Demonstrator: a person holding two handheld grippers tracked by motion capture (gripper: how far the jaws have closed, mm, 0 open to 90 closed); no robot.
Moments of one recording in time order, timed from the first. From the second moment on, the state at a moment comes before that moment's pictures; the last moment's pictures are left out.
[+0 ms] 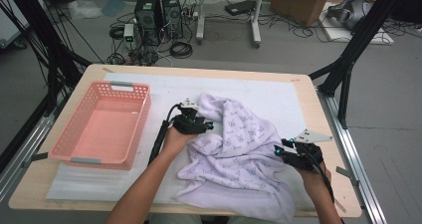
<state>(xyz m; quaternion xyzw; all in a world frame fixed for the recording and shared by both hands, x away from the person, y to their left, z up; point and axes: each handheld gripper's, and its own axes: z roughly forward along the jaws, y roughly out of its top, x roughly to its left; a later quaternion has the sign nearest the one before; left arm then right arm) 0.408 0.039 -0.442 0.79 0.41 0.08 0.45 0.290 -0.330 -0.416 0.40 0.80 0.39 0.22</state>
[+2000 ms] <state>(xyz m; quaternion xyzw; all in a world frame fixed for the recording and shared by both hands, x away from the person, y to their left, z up) 0.408 -0.027 -0.433 0.83 0.36 0.12 0.40 0.290 -0.341 -0.417 0.42 0.79 0.40 0.22</state>
